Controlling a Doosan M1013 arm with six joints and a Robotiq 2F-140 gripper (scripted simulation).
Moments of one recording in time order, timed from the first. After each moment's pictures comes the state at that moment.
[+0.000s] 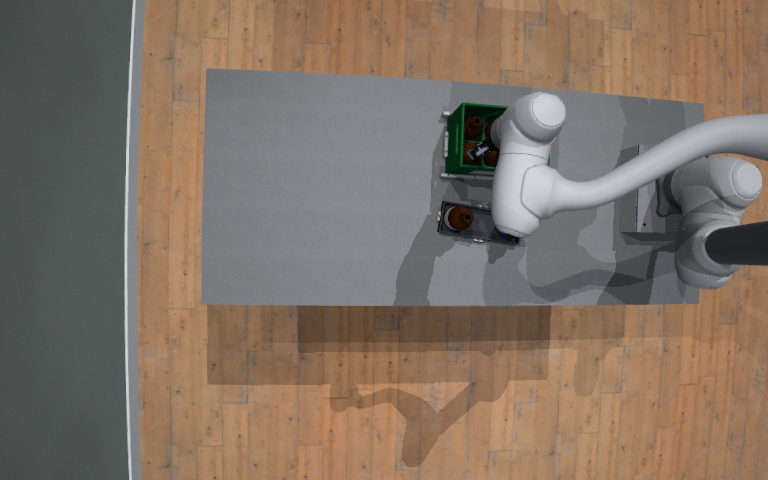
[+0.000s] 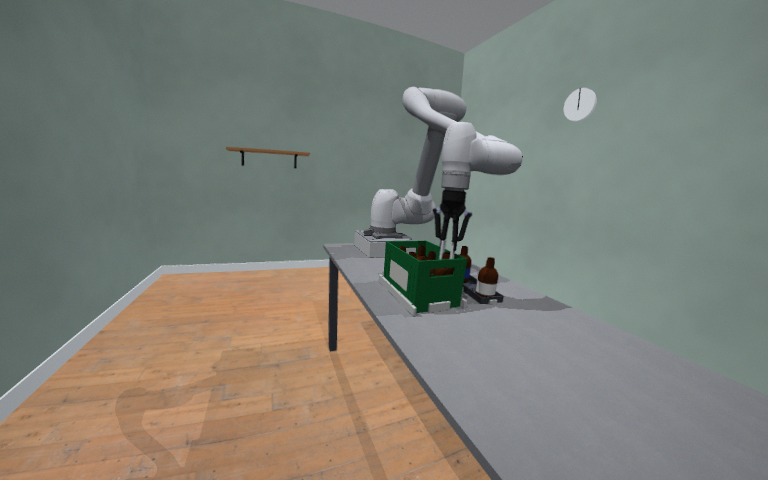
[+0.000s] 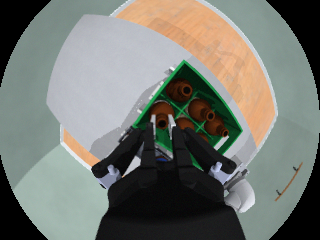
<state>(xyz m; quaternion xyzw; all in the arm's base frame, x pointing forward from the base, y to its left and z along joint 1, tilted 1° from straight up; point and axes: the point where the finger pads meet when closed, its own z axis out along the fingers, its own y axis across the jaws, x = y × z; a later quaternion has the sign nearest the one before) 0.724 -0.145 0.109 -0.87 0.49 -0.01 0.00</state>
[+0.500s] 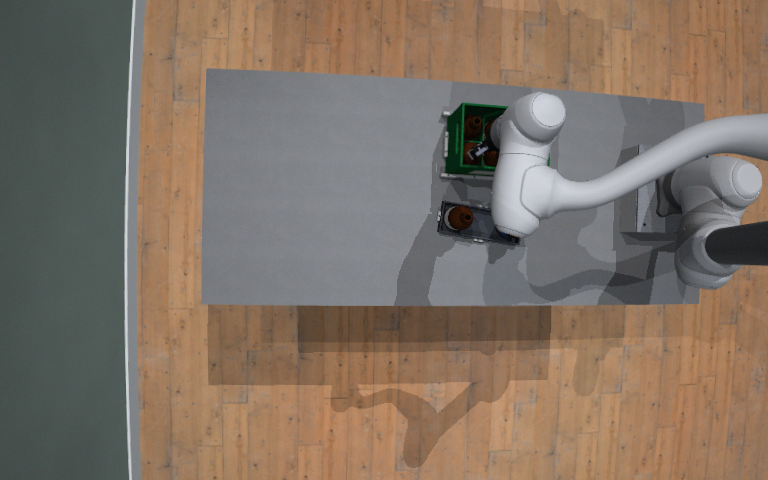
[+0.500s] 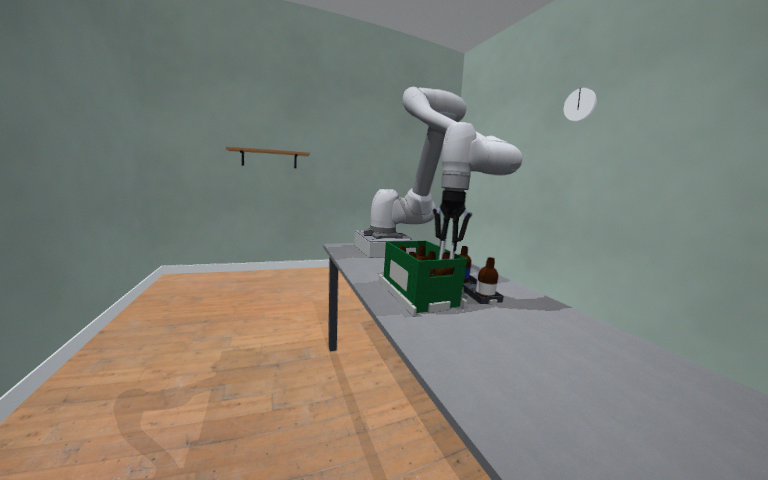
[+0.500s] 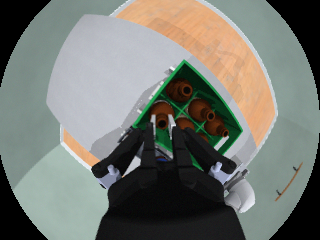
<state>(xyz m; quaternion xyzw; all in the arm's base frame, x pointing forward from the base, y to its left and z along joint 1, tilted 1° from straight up) 0.724 -0.145 0.108 -0.87 0.49 -0.01 0.00</state>
